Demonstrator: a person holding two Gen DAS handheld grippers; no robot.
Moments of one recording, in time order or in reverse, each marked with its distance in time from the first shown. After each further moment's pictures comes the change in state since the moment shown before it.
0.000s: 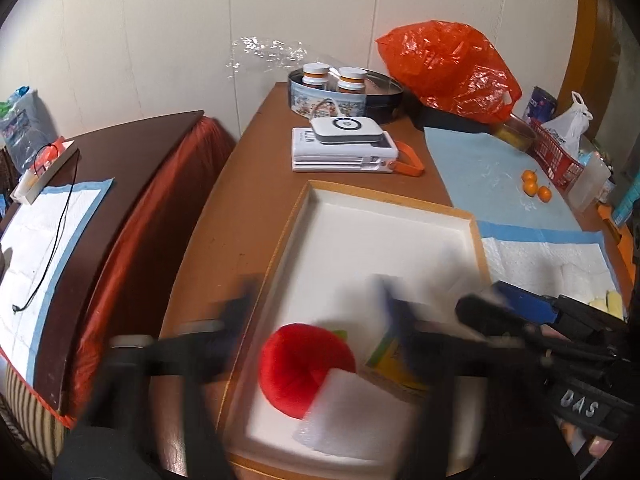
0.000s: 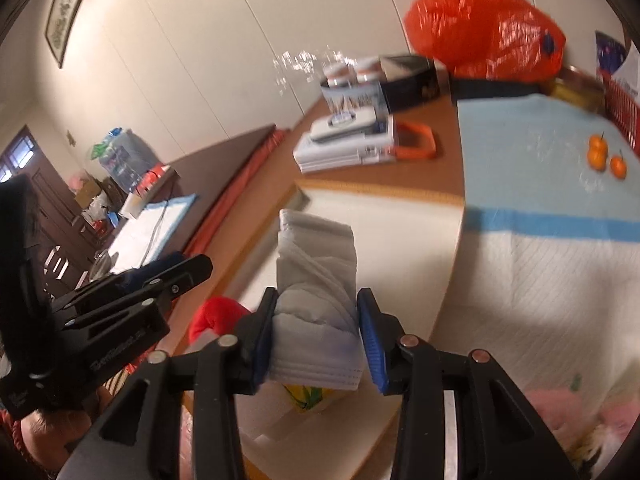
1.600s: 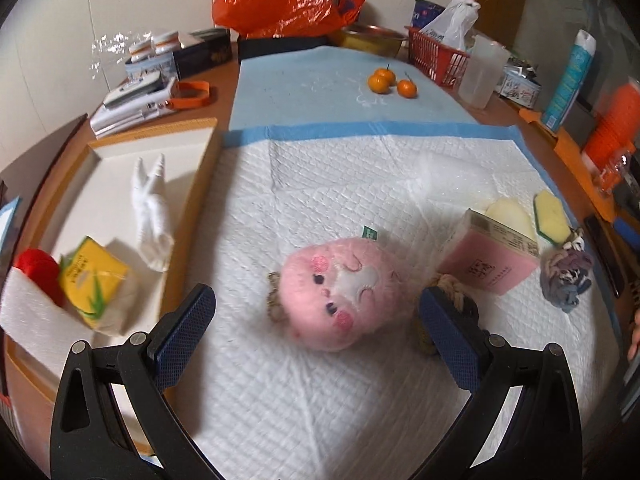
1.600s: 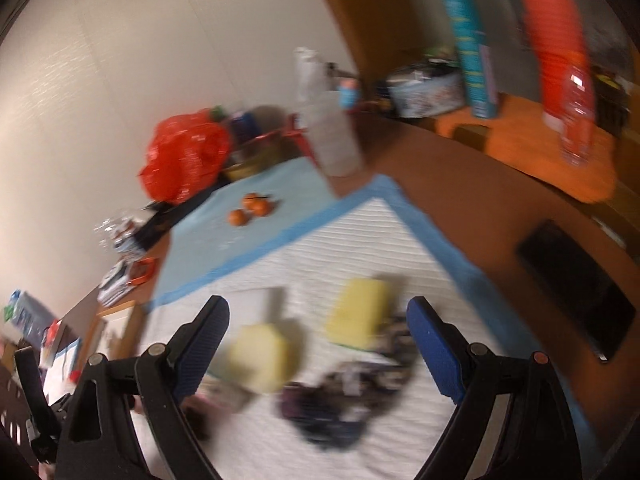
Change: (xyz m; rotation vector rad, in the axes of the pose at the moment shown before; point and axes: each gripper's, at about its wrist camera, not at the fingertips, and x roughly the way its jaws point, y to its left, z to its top) left arm 0.011 -0.236 -0.076 0.205 0.141 -0.204; right arm -0.247 -0.279 -0.103 0.431 -0.384 -0.438
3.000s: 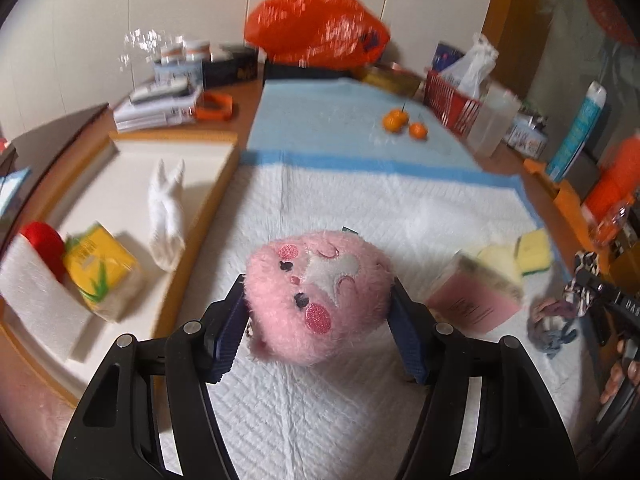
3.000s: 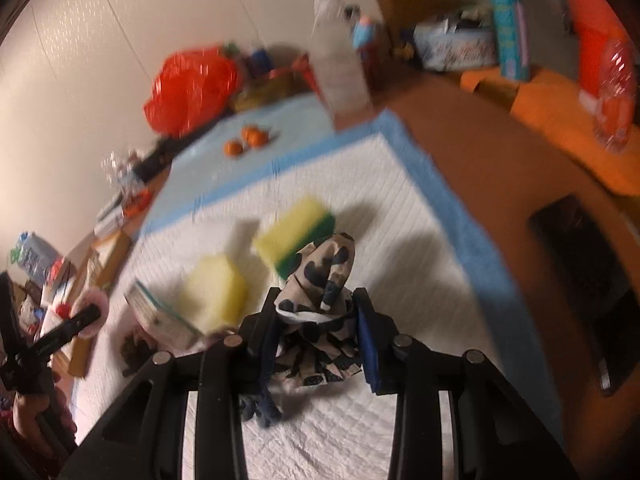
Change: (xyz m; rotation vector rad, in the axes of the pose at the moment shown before) left arm -0.031 0.002 -0.004 -0.126 -0.146 -0.004; right arm 0.025 -0.031 -0.015 -0.125 0.151 0.074
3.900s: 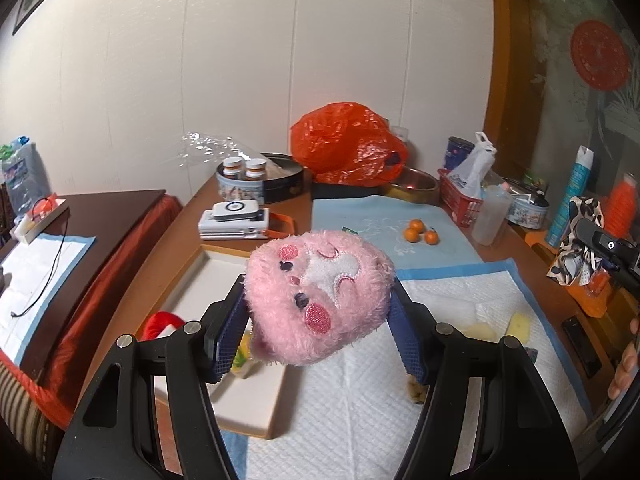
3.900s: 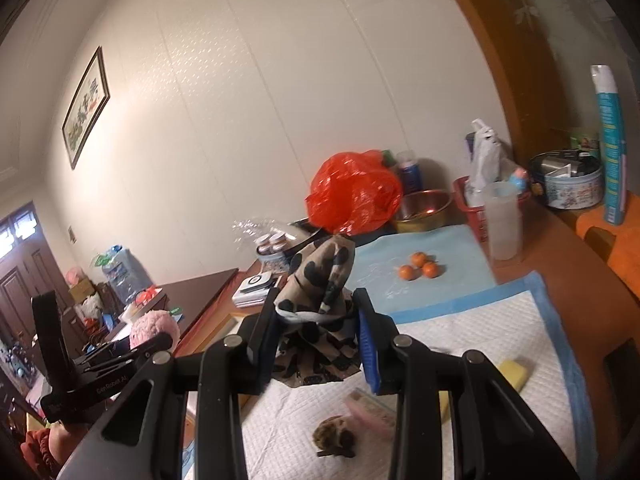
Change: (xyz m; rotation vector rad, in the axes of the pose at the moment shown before) left arm -0.146 0.034 0.034 0.009 -0.279 0.120; right arm -0.097 0.154 0.042 -0.188 -0.280 0.360
